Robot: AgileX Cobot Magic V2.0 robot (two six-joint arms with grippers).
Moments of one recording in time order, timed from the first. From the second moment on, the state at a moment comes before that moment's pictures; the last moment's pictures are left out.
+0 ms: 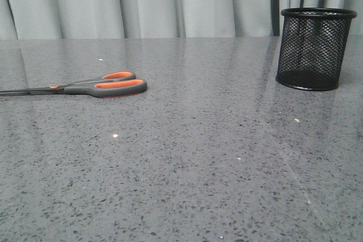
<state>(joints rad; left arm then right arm) -0.01 0.00 0.00 -0.06 0.26 -0.01 -0.09 -0.01 0.01 0.05 0.32 0.06</state>
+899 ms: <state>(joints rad) -0.01 0.00 0.00 -0.67 -0.03 -0.01 -0.09 -0.01 0.01 0.50 -0.12 0.06</state>
